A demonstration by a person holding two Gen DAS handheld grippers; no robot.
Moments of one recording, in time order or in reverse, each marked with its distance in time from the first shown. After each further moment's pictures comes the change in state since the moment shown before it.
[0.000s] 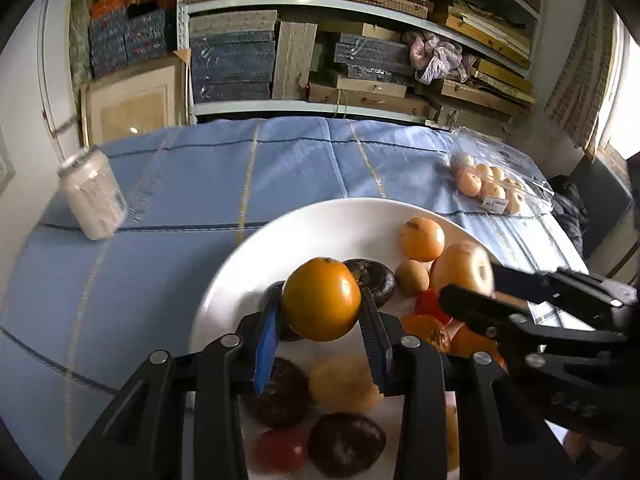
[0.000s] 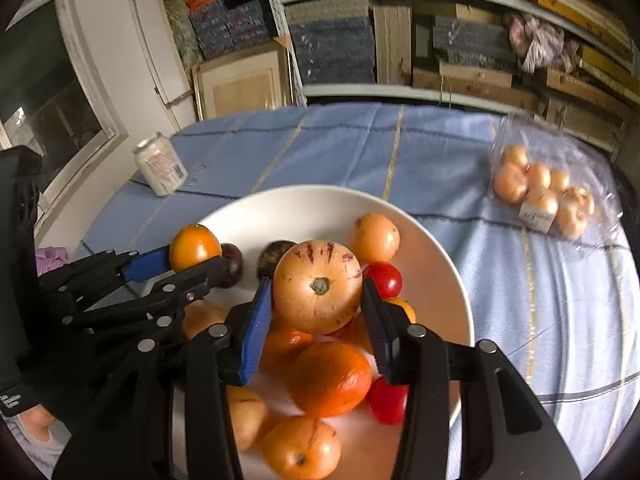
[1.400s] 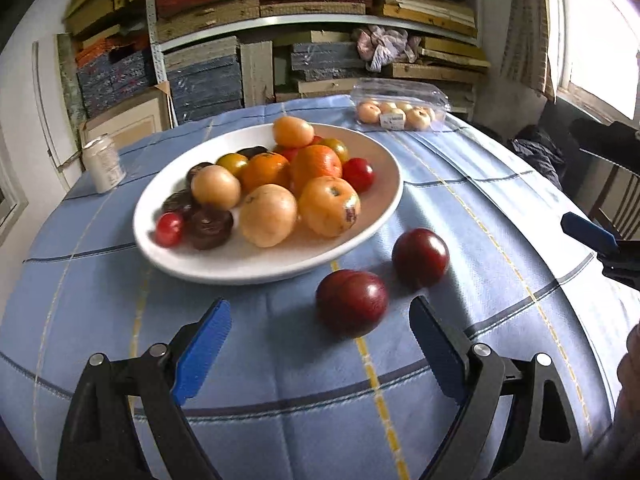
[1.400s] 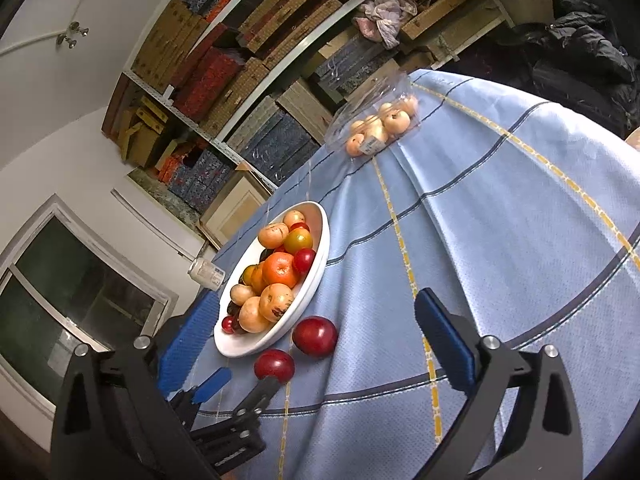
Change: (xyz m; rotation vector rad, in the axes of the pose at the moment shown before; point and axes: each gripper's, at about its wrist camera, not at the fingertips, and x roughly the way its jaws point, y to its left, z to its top) left arm -0.072 -0.112 -0.155 0.171 -0.058 0.052; right arm -0.174 -0.099 -0.194 0.592 -0.373 0.204
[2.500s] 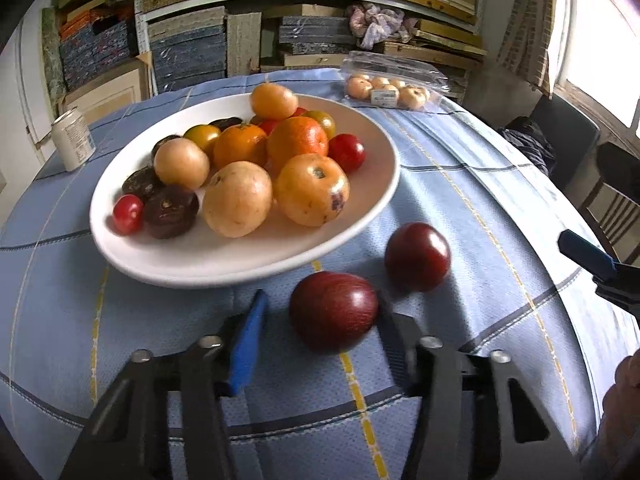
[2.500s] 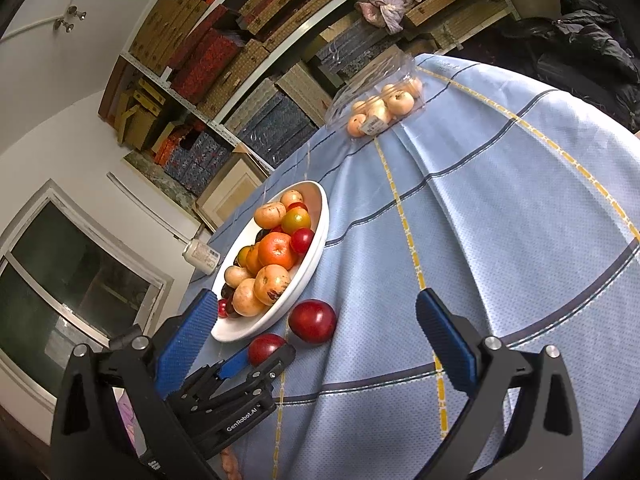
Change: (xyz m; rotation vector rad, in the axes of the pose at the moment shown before) left arm 0.028 0.000 0.008 -0.027 0.091 -0.089; right arm 0.011 0.003 -0.007 -0.022 0.053 -0.019
